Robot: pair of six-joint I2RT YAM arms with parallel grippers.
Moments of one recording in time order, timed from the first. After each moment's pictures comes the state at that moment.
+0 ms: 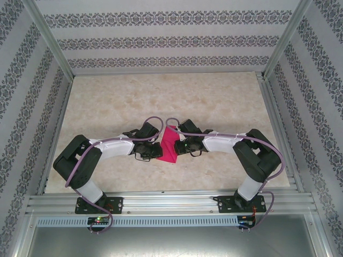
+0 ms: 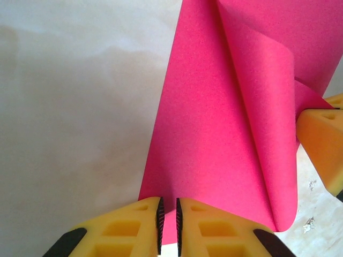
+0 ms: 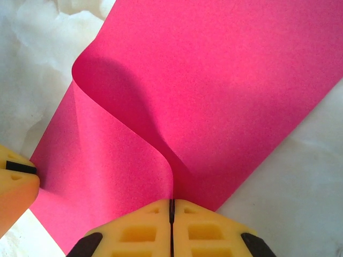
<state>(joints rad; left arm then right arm) -0.64 1.63 0.80 -0.31 0.26 -0.76 0.69 1.71 0.84 -0.20 -0.22 0.44</state>
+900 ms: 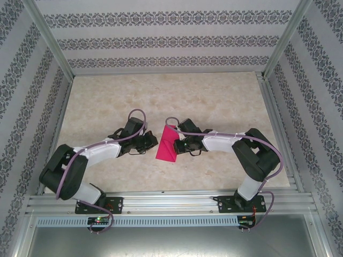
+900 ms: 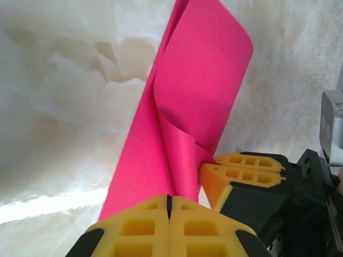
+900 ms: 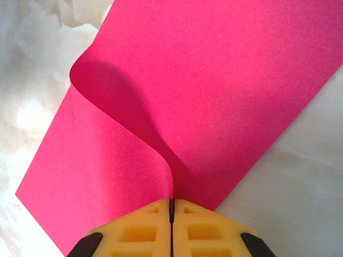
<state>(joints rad) -0.50 1.50 0.67 -0.01 0.38 -1.00 0.68 1.72 0.85 -0.18 -0.23 0.44</state>
